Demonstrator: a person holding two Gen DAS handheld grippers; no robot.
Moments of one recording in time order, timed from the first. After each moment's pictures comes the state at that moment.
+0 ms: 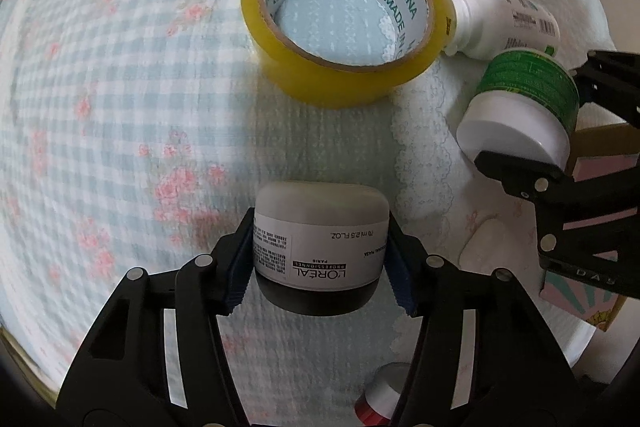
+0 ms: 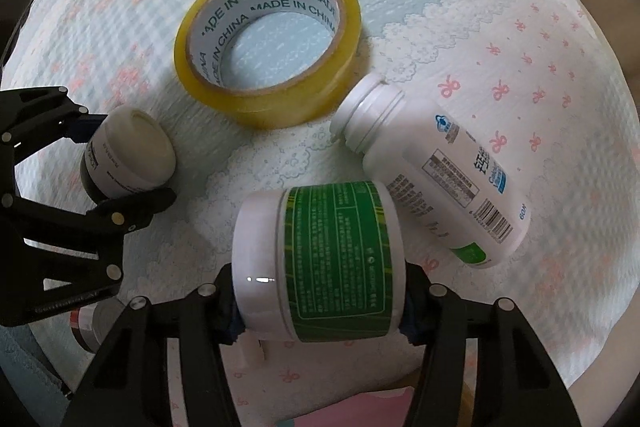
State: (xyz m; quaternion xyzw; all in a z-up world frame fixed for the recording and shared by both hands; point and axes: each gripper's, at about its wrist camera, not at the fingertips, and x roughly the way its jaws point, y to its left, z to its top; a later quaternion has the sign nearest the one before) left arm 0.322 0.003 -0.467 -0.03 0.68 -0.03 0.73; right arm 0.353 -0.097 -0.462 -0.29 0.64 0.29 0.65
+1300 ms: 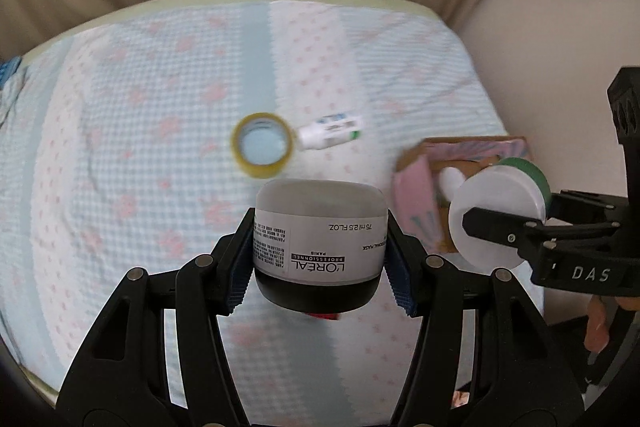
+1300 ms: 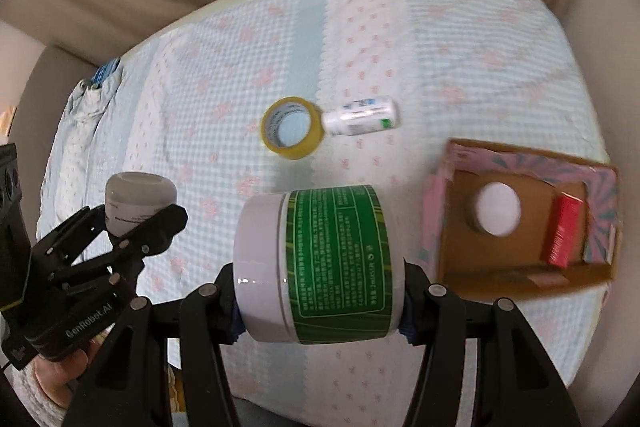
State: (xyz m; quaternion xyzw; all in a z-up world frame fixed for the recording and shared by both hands) left arm 0.236 0.004 -0.204 -0.03 0.54 -0.15 0.83; right arm 0.230 -0.176 -0.222 0.08 0.63 0.11 0.77
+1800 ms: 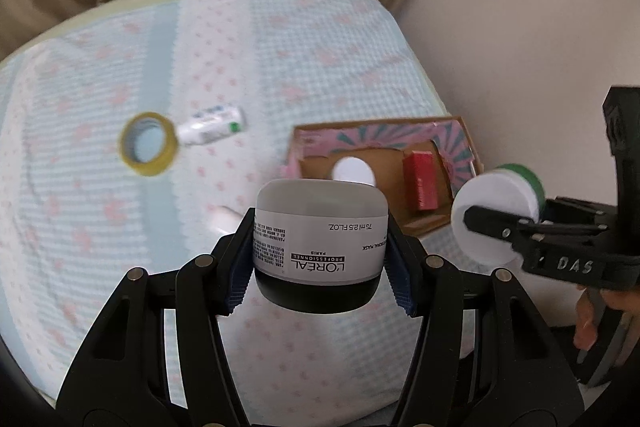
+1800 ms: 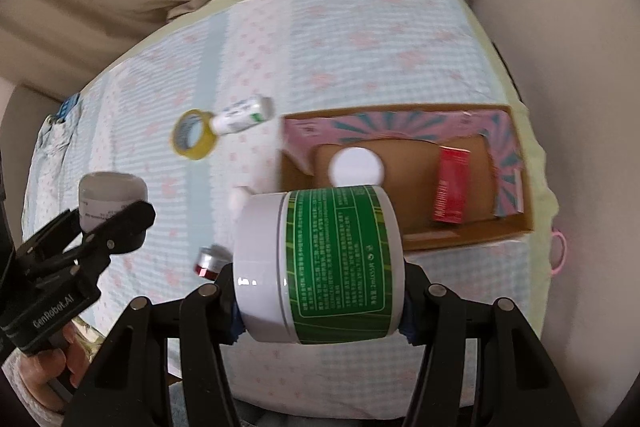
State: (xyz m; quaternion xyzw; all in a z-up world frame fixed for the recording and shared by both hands) left arm 0.210 -0.155 -0.217 -0.02 0.56 -0.19 0.81; right arm 0.177 -0.343 -0.213 0.10 0.62 0.03 0.77
